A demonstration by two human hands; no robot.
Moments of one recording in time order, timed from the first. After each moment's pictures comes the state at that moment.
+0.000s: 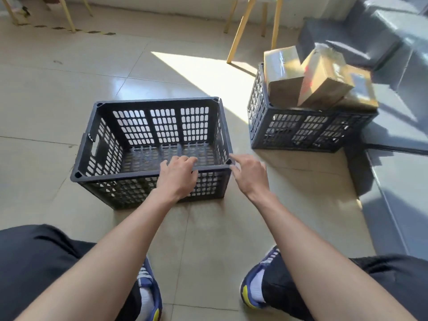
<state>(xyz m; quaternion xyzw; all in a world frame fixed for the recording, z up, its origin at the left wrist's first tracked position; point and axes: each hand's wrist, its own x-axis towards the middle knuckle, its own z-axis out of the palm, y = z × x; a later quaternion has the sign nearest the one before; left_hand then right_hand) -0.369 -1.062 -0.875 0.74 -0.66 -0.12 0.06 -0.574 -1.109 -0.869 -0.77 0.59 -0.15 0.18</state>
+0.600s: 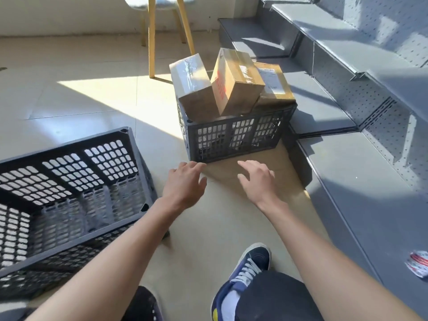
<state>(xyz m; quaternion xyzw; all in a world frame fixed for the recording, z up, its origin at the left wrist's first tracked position) -0.584 -1.213 -0.878 0.60 -0.79 -0.12 0.07 -0.797 -1.198 -0.883 -0.66 0.72 -0.14 0.16</state>
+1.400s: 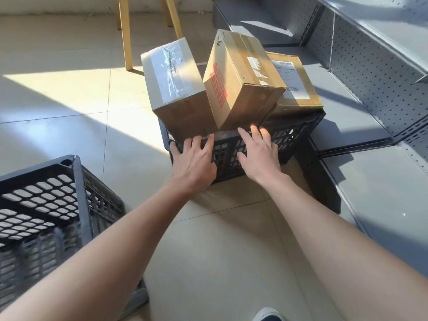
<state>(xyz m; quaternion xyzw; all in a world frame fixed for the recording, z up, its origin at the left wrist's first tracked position) -0.648 -1.440 -0.950 0.61 -0.79 -0.08 0.04 -0.824 -1.439 -0.951 -0.67 0.73 -0.08 0.07</state>
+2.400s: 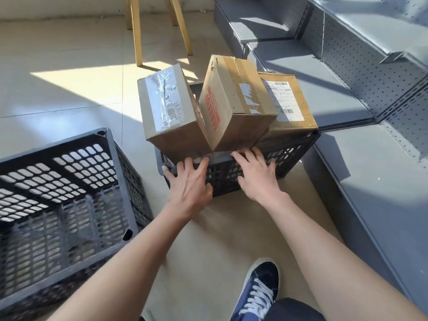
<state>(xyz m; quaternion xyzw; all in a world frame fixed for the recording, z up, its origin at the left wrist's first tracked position) -0.614 -1.282 -0.950 0.64 -0.76 -0.09 0.04 -0.804 -1.285 -0.949 -0.72 0.69 -0.02 0.07</state>
